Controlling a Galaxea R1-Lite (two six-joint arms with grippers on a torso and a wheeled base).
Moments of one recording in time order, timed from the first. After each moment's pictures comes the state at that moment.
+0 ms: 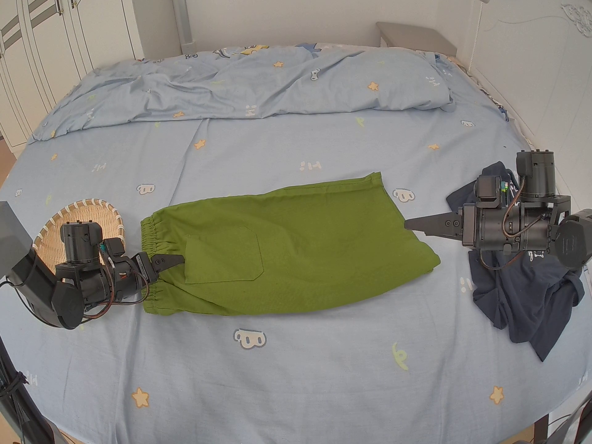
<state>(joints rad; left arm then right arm) 0.03 1.98 -0.65 -0.84 -0.44 -0.46 0.22 1.75 -0.95 -0.33 0.70 0.27</state>
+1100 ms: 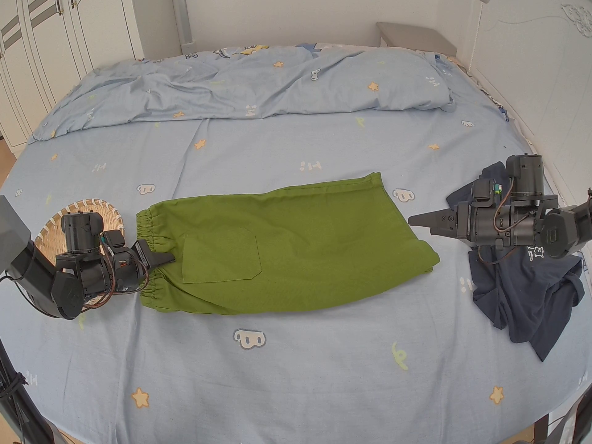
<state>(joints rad) 0.03 1.97 -0.72 -0.80 -0.47 -0.61 0.15 1.87 -1.03 -0.31 0.67 0.28</state>
